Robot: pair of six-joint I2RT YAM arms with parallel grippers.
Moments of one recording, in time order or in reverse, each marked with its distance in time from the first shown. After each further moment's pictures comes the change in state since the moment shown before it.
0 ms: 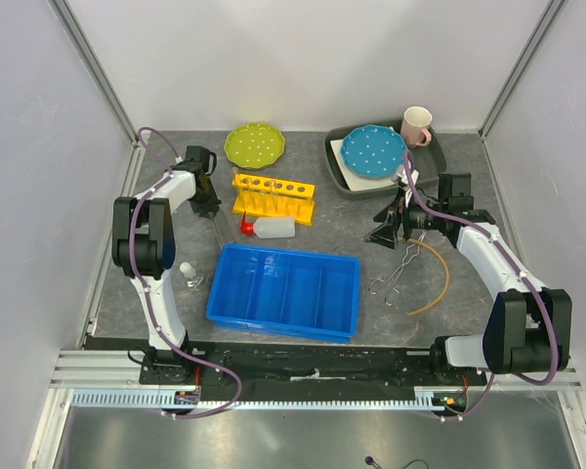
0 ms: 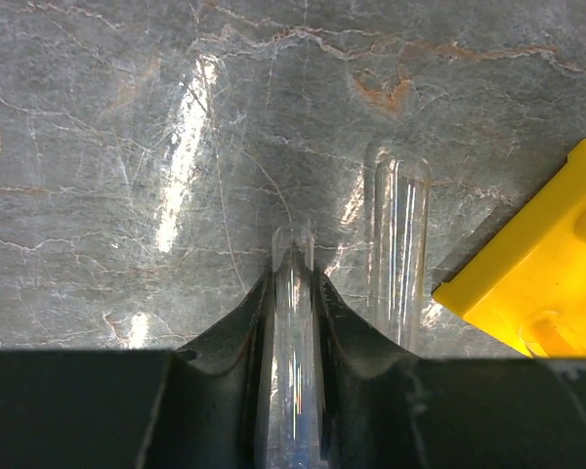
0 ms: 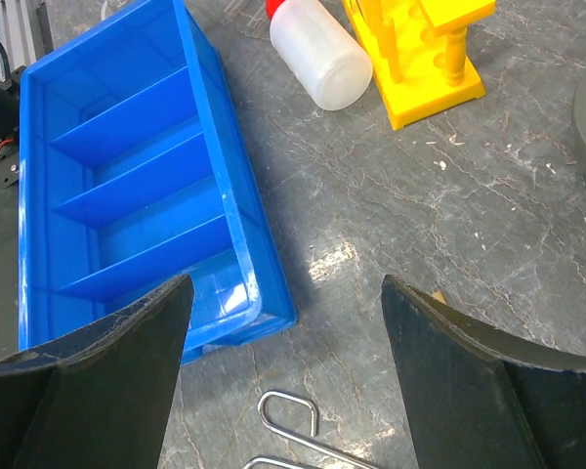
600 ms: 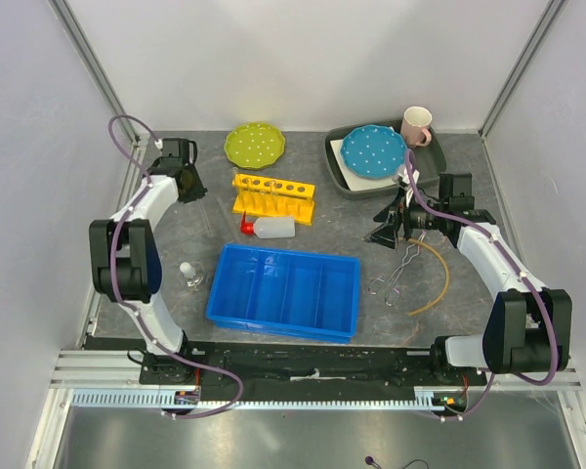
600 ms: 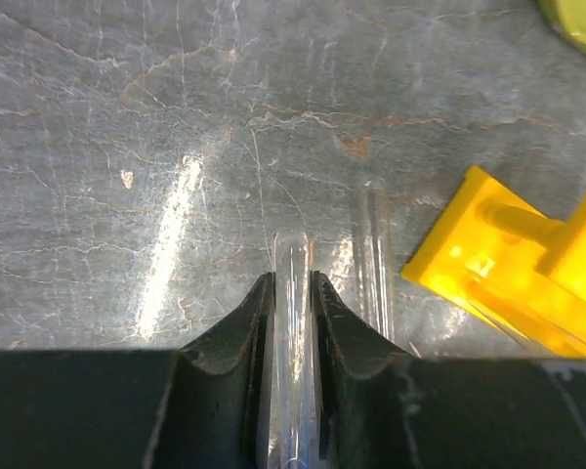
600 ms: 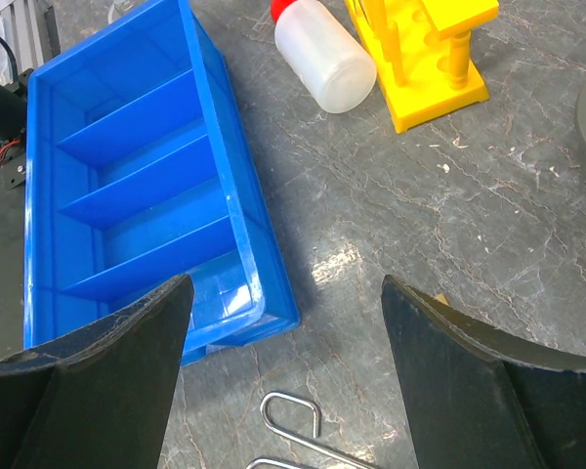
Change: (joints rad) left arm 0.051 -0.212 -0.098 0.124 0.014 0.071; right arm -0.008 0.000 0.000 0.000 -0.018 0.000
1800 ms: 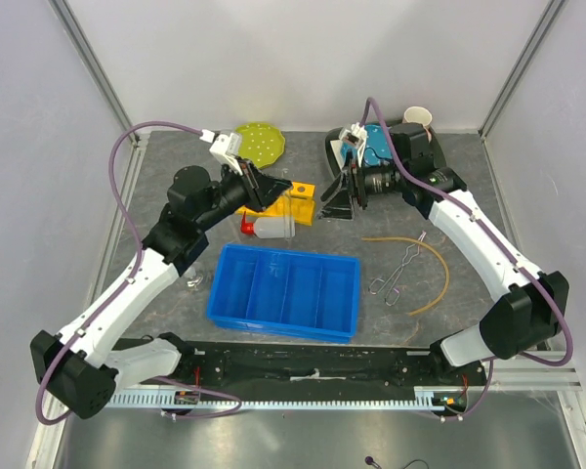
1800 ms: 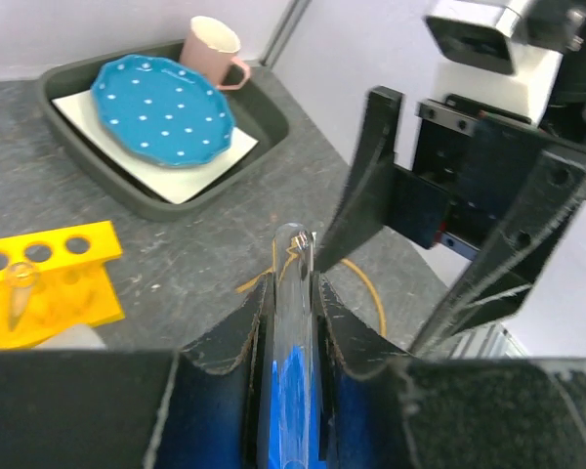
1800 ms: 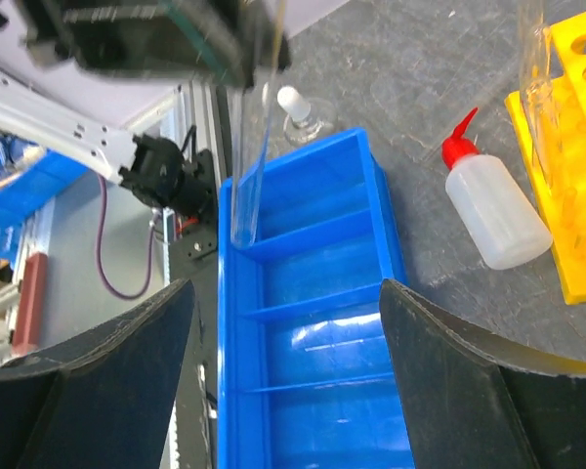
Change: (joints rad) left arm -0.498 -0.722 -0.320 0.475 0.407 -0.121; right arm 0.366 0.122 0.480 -0.116 0.054 0.407
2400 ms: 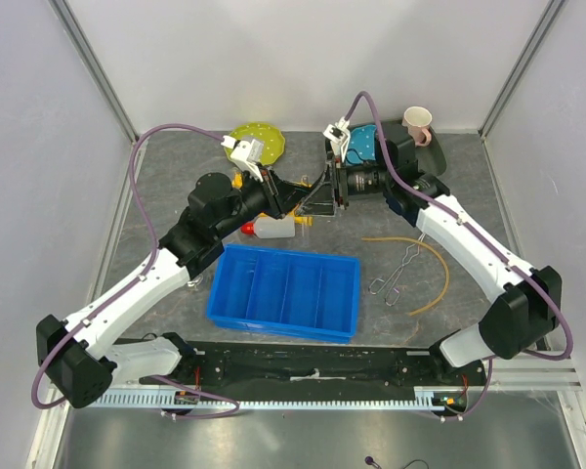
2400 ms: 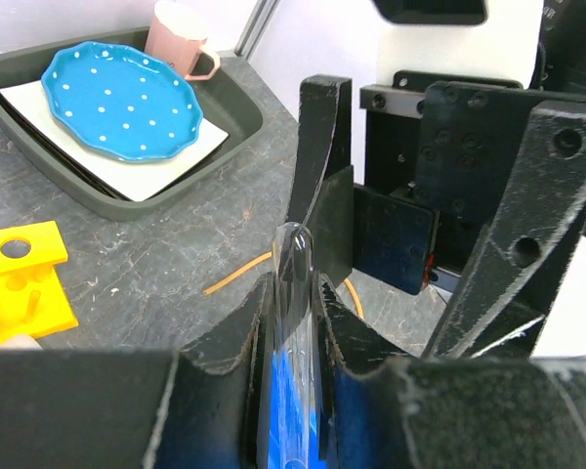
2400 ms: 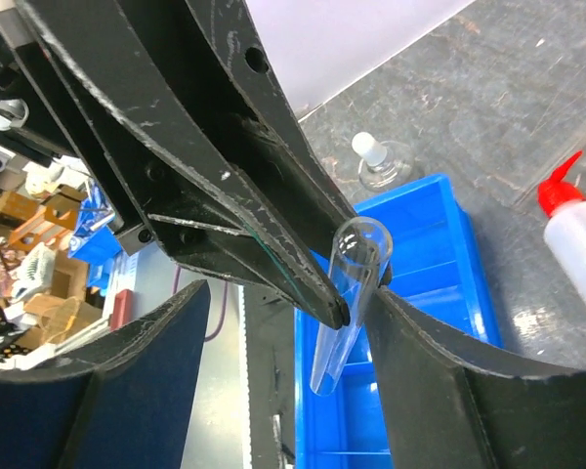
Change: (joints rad) left arm -0.170 0.044 0.000 0.065 -0.121 -0.029; right arm 0.105 0.010 -0.024 0.304 0.015 0.399
